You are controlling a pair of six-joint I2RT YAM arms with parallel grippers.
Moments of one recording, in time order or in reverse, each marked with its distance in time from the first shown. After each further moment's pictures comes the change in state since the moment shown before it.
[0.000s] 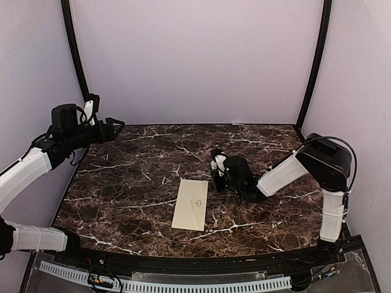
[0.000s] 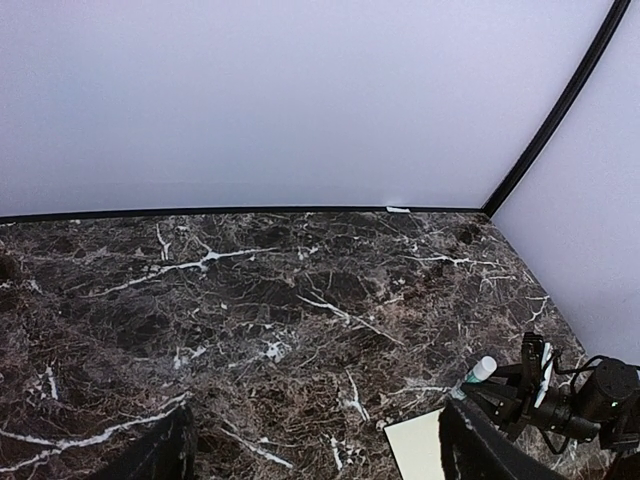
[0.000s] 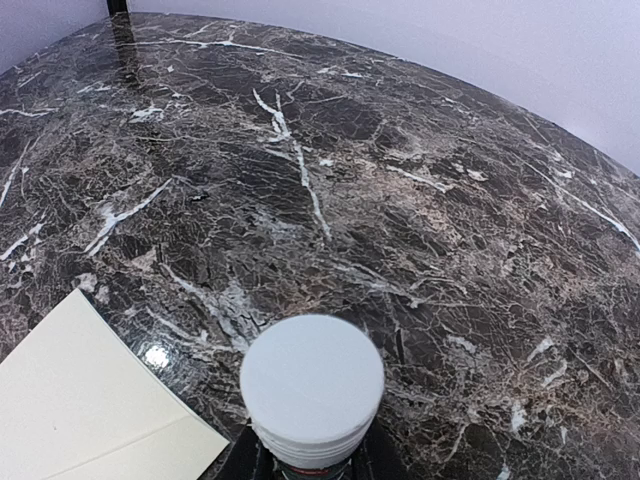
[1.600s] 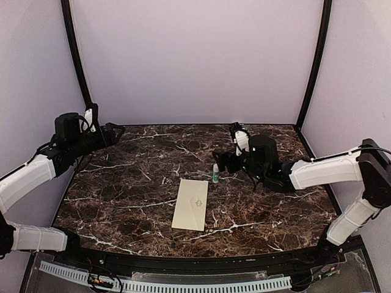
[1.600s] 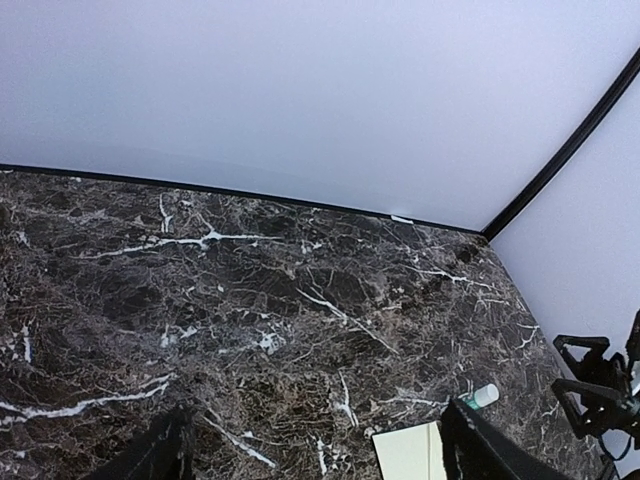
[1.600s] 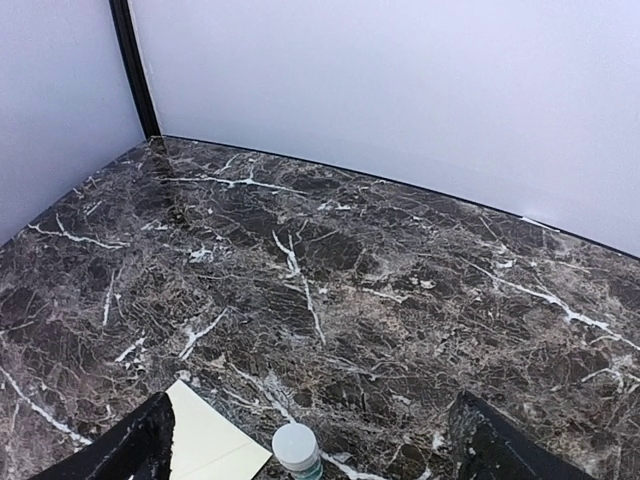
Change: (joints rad) left arm 0.010 -0.006 -0.106 0.116 -0.010 -0.135; right arm -0.009 -0.409 -0.101 -0.114 -0.029 0.050
